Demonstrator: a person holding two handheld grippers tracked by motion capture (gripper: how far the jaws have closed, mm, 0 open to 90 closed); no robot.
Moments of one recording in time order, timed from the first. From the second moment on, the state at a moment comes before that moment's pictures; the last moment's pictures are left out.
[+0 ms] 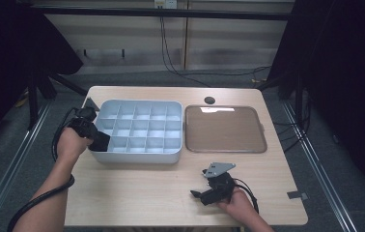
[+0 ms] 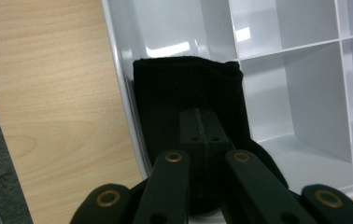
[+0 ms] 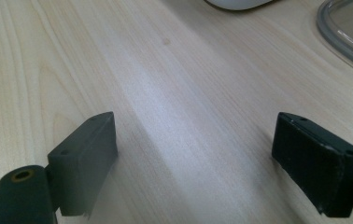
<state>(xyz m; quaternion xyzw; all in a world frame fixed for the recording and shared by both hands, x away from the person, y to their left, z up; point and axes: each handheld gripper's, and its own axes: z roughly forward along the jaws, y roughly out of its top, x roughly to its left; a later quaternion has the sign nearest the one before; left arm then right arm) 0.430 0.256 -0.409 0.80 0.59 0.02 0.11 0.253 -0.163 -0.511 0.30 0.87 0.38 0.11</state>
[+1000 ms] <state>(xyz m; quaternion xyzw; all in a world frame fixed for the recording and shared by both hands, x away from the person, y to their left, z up) 0.438 0.247 -0.432 0.79 0.60 0.01 0.10 0.253 -0.163 -0.511 0.29 0.87 0.38 0.11</state>
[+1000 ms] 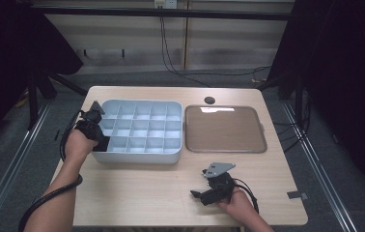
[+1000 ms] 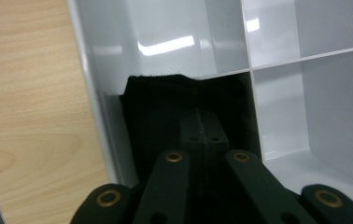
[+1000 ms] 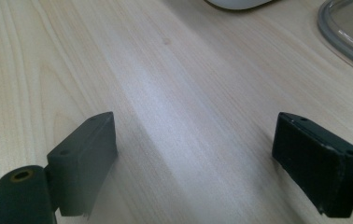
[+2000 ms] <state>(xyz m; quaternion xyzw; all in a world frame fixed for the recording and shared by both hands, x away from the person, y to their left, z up) 0.432 0.249 -0.418 0.80 0.59 0.01 0.11 0.253 -0.163 -0.511 0.29 0.87 0.38 0.11</state>
